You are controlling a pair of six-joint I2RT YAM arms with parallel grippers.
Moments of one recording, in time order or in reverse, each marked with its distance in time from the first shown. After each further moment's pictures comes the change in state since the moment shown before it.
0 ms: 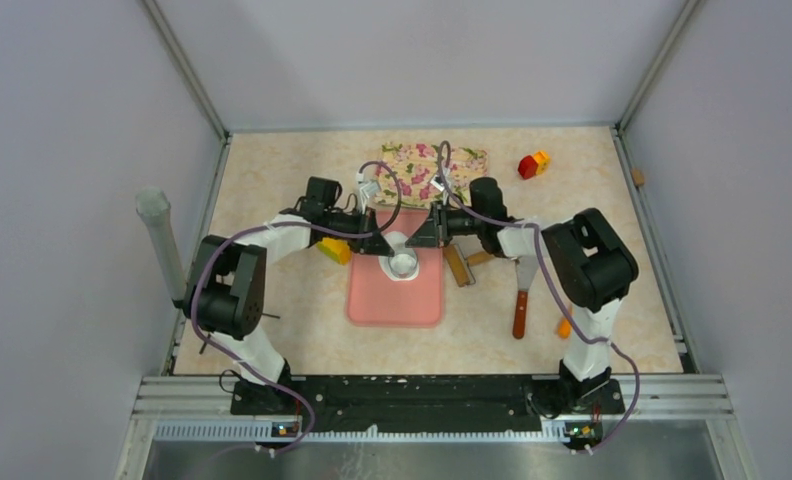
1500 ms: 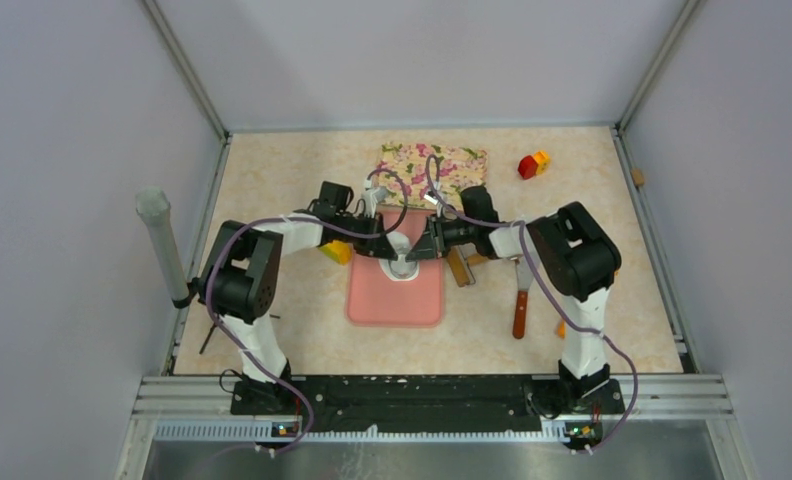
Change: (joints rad) left arm -0.033 0.122 0.021 0.043 -0.121 -0.039; right arm 0.017 0.112 0.027 -0.105 -0.037 -0.107
